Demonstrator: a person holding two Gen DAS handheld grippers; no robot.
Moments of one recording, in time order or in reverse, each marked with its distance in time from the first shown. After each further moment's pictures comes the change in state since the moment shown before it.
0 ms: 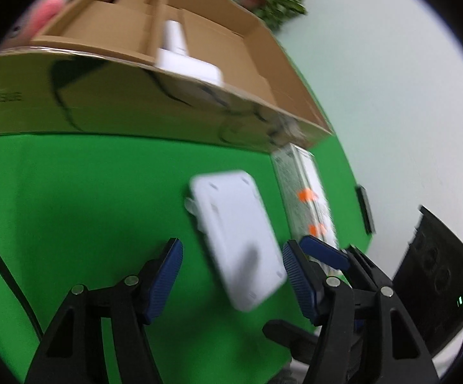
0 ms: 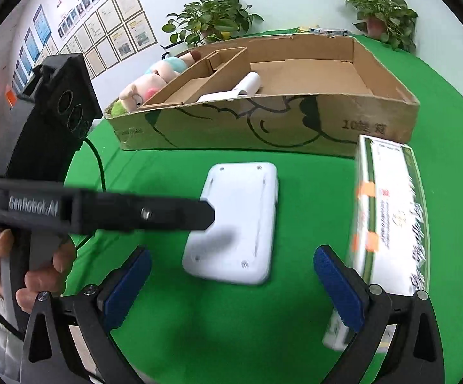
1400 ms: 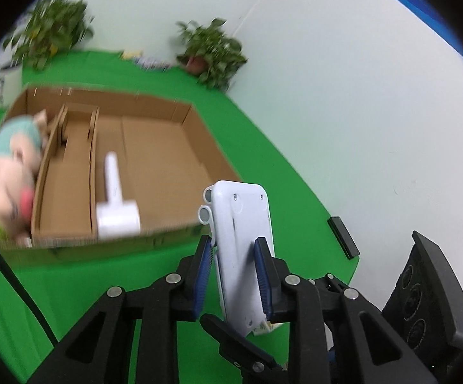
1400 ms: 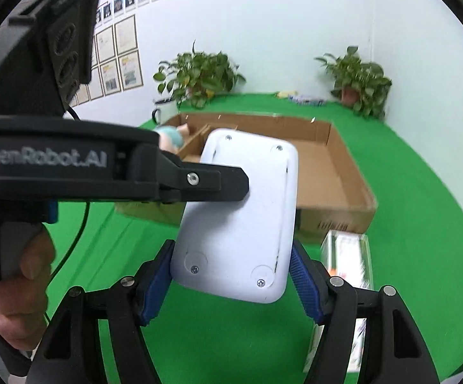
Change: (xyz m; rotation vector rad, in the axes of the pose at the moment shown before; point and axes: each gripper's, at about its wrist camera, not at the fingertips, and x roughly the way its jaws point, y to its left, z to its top) left arm -0.082 -0.132 0.031 0.286 -0.256 -0.007; right arm -0.067 0.043 0.053 -0.055 -0.279 -0.199
